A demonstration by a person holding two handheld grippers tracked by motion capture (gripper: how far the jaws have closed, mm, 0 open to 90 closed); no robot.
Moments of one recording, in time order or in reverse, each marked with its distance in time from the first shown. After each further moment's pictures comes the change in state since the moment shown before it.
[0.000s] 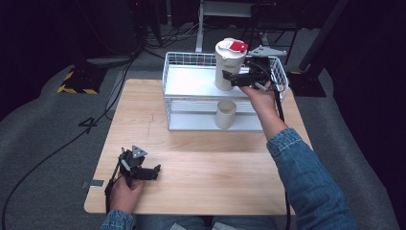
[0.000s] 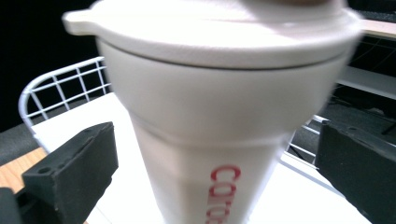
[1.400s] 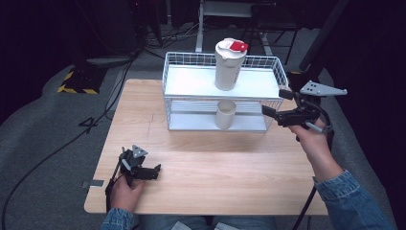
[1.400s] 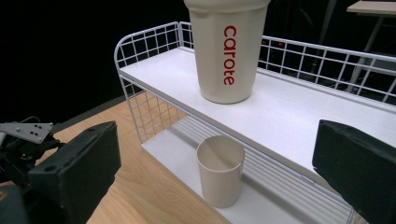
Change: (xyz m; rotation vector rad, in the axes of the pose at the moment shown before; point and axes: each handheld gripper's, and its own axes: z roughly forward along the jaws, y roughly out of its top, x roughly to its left) left arm 0.000 0.002 0.001 0.000 0.000 -0.002; right arm -0.008 -0.065 -0.142 -0.019 0.119 0.050
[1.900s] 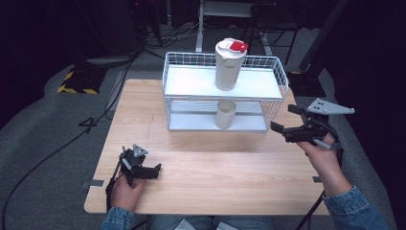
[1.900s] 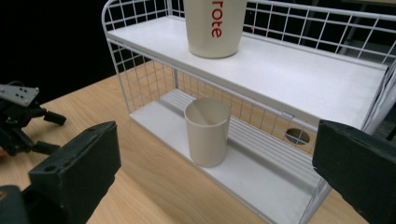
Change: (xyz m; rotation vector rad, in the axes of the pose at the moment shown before) left arm 0.001 0.002 0.001 0.001 0.002 0.005; right arm 0.003 -0.039 -0.026 0.052 -0.055 -0.028
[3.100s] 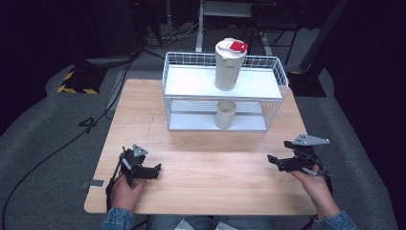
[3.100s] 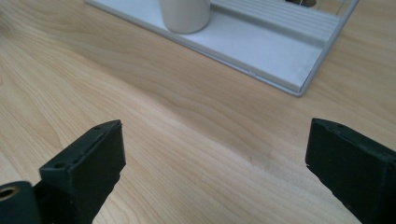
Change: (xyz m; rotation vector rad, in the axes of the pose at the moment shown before) left arm 0.000 0.000 0.000 0.000 0.000 0.000; right arm -0.003 -0.120 0.017 0.289 -0.080 0.076
